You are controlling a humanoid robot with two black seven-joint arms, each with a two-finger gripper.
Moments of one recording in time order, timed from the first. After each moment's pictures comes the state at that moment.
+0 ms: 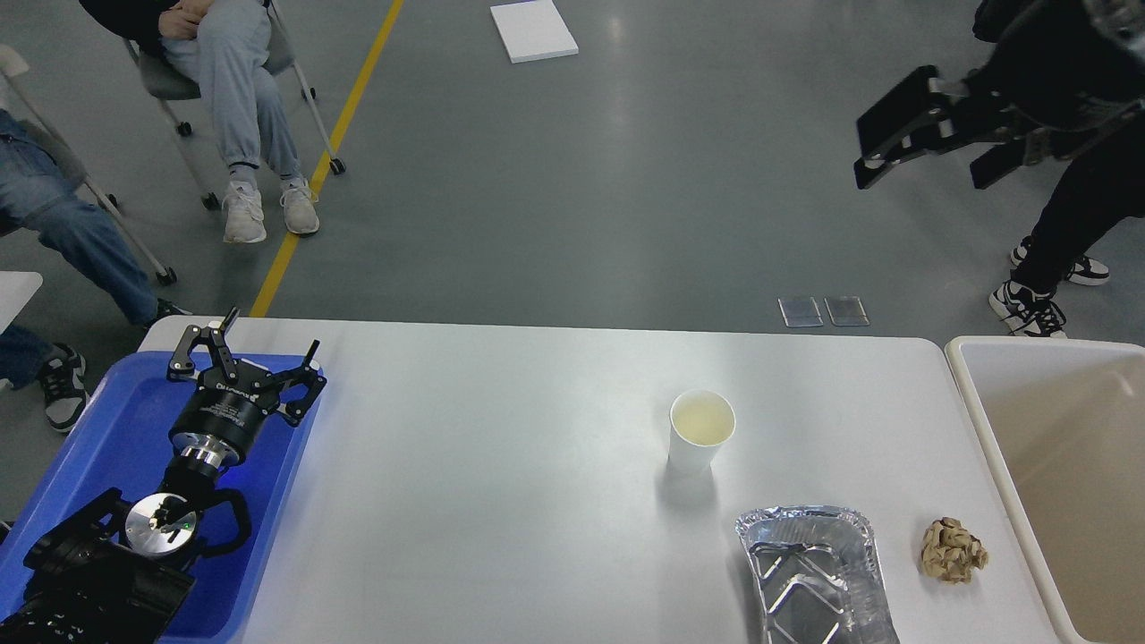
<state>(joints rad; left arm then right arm) -0.51 0.28 -1.02 -0.34 -0.22 -0.79 -0.19 2.57 -0.32 -1.36 1.28 -0.22 0.79 0.21</state>
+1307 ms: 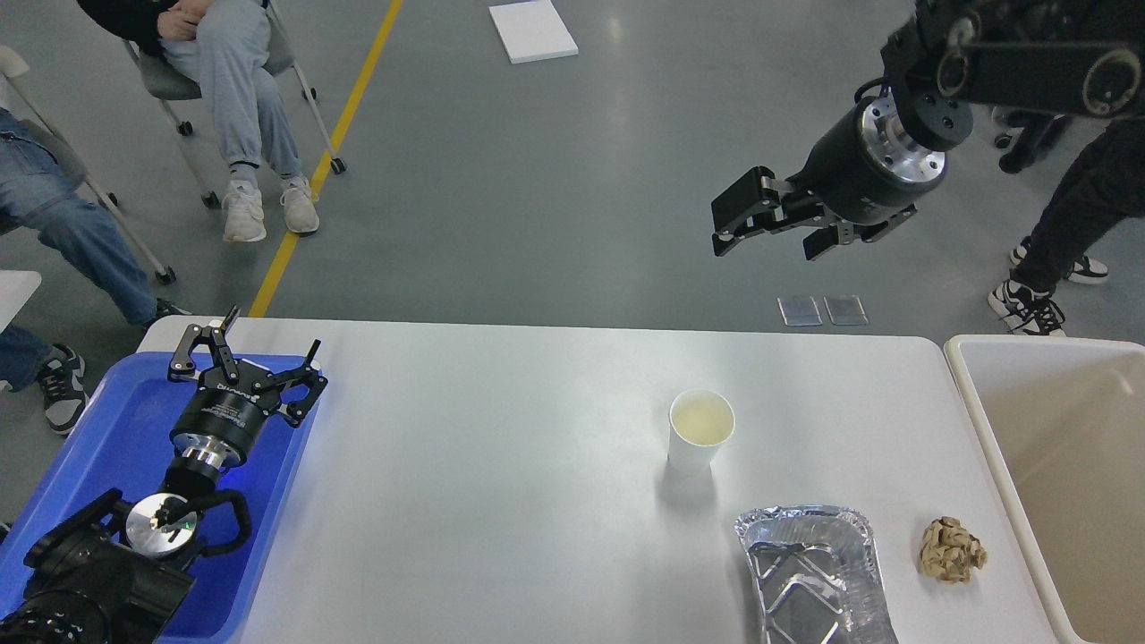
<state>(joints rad) -0.51 0.28 -1.02 -0.34 -0.22 -0.79 -0.19 2.16 -0.22 -1.17 1.09 -0.14 0.62 0.20</state>
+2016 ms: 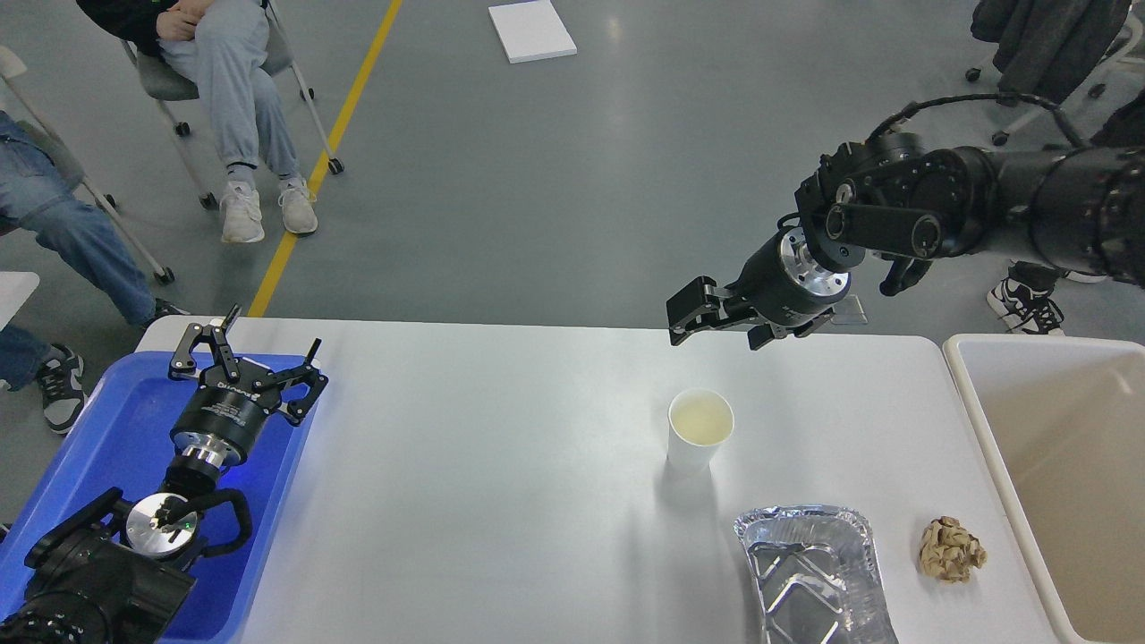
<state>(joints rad) -0.51 0.28 -1.02 -0.35 -0.22 -0.79 -0.19 1.83 -0.10 -1.10 0.91 -0.13 0.56 0.21</state>
